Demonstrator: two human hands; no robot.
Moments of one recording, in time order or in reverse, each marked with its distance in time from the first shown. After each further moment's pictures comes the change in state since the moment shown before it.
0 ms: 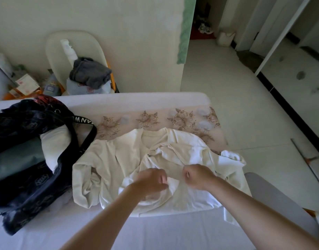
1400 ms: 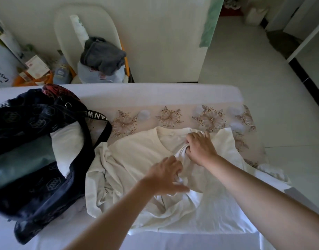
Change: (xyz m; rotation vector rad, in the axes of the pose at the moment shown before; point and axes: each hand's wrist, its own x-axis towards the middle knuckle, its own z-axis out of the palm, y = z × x) left_hand 0.044 -0.062 -0.030 -0.012 0.120 0.205; right_hand 0.159 -0.051 -0.027 -0.316 0.535 -0.174
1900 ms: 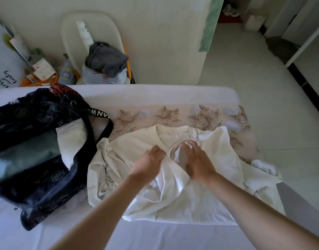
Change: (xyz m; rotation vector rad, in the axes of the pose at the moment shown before) left_hand -0.020 -0.014 -0.008 -0.062 0.390 -0.122; right_hand -0.072 -0.019 -0.005 0.243 -0.168 0.027
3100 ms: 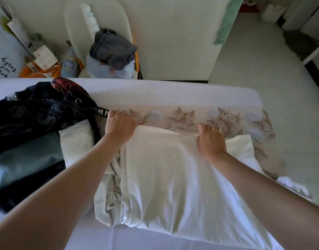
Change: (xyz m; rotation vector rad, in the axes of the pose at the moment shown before) left_hand 0.107 -0.138 -0.098 0.708 0.001 -0.221; right_hand 0.119 0.003 -0.014 -0.377 0.192 0.157
